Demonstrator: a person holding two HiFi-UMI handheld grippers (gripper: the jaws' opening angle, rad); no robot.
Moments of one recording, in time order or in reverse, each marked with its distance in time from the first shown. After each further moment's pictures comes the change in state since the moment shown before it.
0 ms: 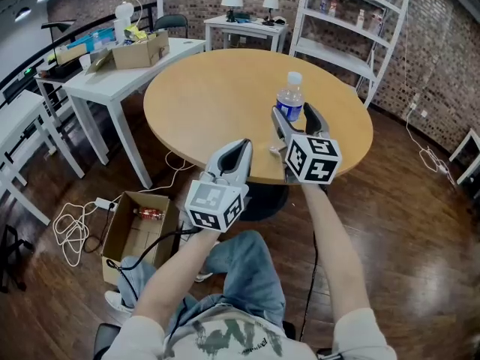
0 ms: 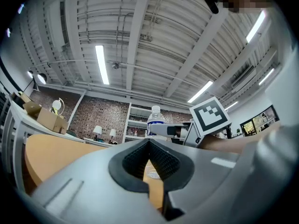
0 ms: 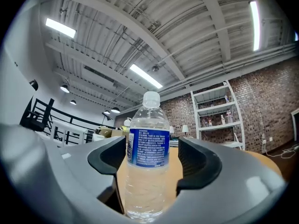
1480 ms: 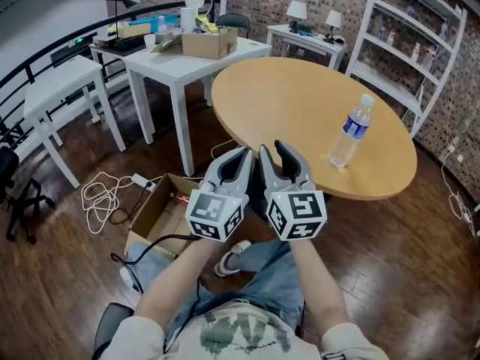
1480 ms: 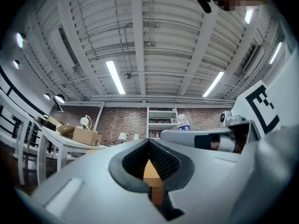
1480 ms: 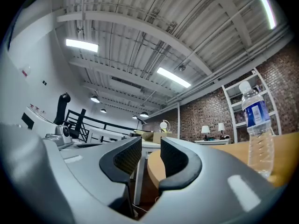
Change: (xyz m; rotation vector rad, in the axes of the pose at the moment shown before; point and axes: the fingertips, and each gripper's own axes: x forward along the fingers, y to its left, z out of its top) left arm -0.130 0.090 0.036 0.105 -0.015 0.242; right arm -0.054 0.242 -0.021 0.019 -0.047 0.362
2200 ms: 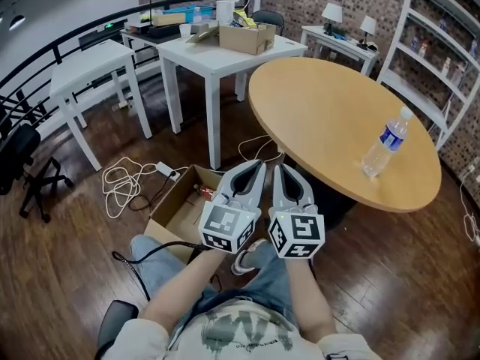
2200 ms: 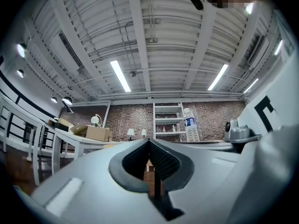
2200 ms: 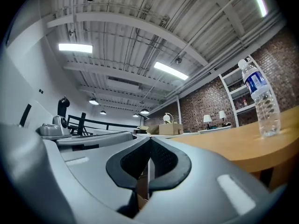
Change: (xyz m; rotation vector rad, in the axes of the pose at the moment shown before) left arm -0.054 0.035 -0.018 0.039 0.054 0.086; right arm 0.003 0.063 -0.055 0.109 0.044 0.002
